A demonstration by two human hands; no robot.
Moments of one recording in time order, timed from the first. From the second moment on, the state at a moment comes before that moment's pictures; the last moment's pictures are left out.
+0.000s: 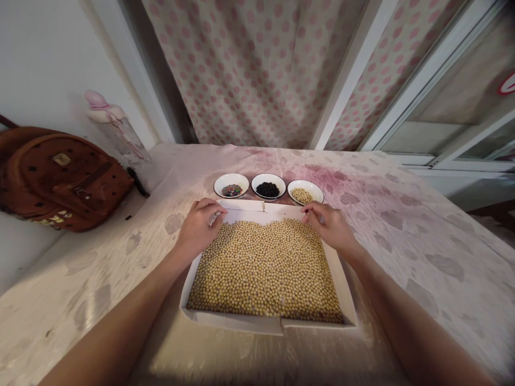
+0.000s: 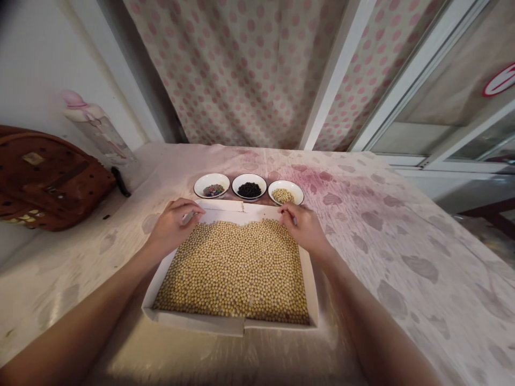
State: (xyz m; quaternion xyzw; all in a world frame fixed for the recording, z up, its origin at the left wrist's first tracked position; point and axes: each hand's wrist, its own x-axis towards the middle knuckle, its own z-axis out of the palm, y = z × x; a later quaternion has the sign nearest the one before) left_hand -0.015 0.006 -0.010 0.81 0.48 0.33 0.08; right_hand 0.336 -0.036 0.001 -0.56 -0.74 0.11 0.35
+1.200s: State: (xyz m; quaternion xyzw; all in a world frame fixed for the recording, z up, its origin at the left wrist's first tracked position) left_hand -0.015 0.006 -0.012 0.81 0.48 0.34 0.08; right_hand 0.339 -0.033 -0.004 -0.52 -0.83 -0.08 0.19
